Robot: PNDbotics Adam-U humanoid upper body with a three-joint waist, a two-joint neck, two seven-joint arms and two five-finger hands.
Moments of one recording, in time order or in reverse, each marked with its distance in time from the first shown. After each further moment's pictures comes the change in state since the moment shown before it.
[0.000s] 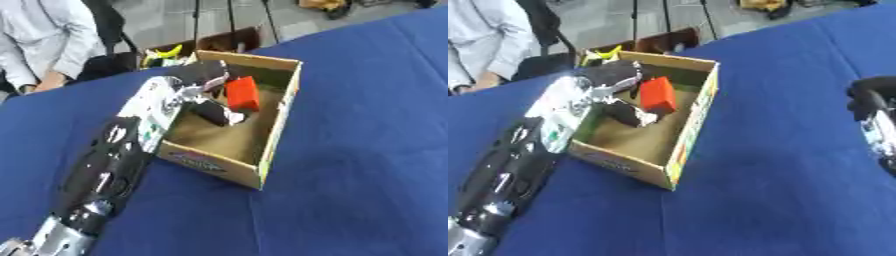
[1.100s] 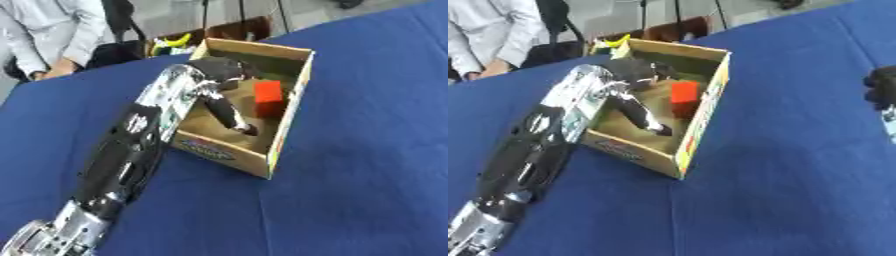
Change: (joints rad) left arm 0.001 -0.003 0.007 -0.065 -0.173 0.010 -0.151; right arm 0.000 0.009 0.005 -0.002 -0.001 0.000 -0.008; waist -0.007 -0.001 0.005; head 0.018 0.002
